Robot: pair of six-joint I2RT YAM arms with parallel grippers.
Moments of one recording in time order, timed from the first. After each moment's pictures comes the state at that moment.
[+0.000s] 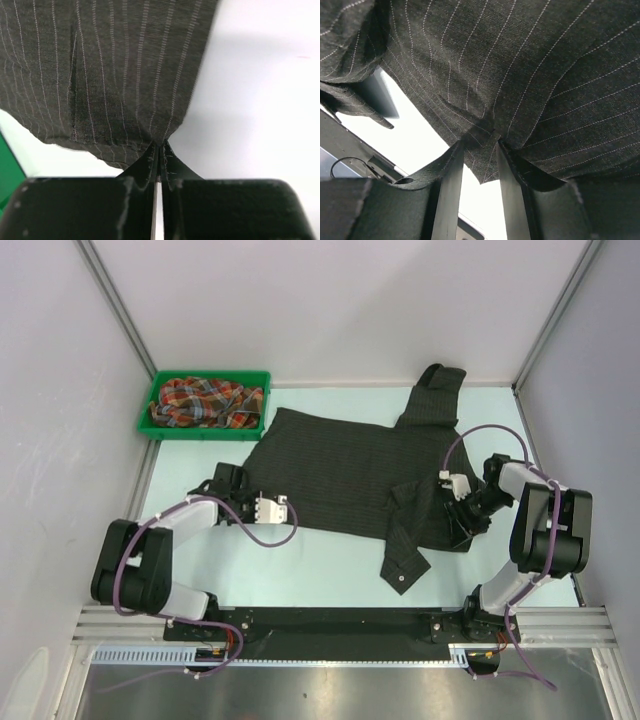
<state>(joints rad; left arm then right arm) -0.22 1.44 0.65 -0.32 0.21 1.39 -0.19 1.67 0.93 -0.95 -0.42 -0.75</state>
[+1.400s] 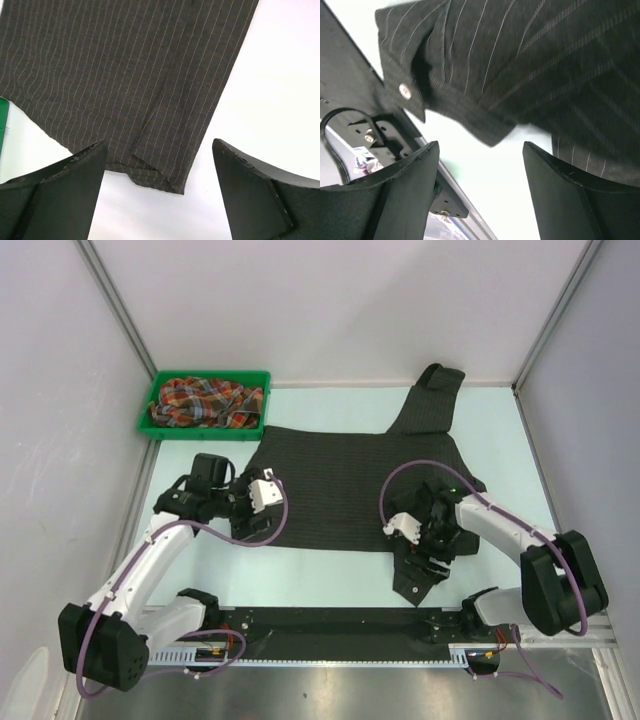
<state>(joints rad) -0.28 1.03 0.83 -0.73 0.52 0.94 0.40 1.33 0.76 -1.05 -0.28 -0.82</state>
